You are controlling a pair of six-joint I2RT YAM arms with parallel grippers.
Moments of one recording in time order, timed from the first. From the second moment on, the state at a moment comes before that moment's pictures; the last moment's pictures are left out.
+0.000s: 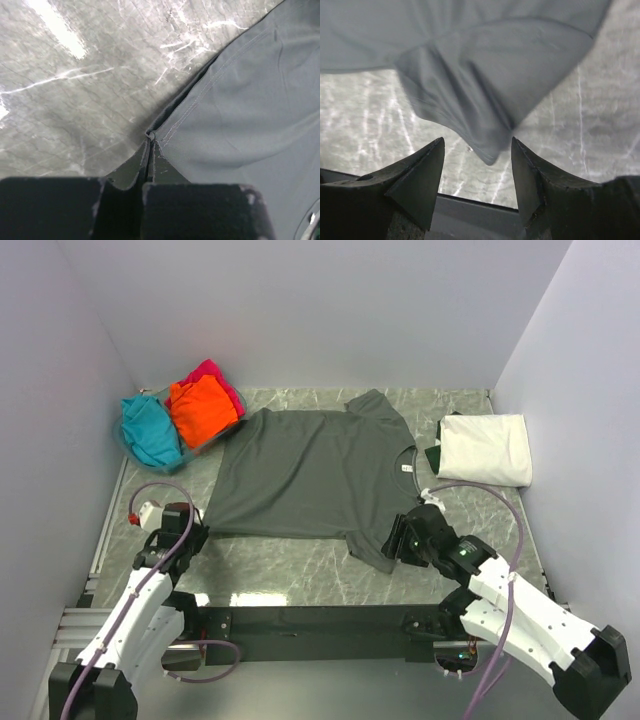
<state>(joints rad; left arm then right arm) -0.12 0.70 0.32 -0.43 -0.31 -1.14 0.61 0.73 0.47 -0.64 0.10 0.80</state>
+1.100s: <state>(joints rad) -0.07 0.72 0.32 -0.37 -0.24 -1.01 0.76 0.89 0.37 -0.53 0.15 1.02</state>
